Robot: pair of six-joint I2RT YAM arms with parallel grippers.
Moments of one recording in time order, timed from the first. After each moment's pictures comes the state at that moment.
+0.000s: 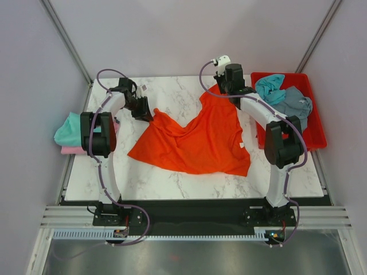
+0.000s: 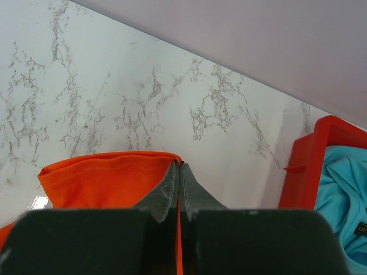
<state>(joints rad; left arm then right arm) -0.04 2.17 1.72 -0.74 0.47 -0.09 0.31 2.01 1.64 -0.04 0.11 -0.21</state>
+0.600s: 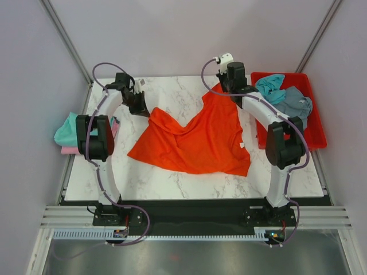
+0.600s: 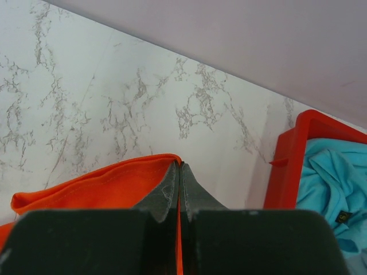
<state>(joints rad) -0.04 2.12 1.72 -0.76 0.45 -0.07 0.31 2.00 1.65 -0.05 0.15 -0.21</state>
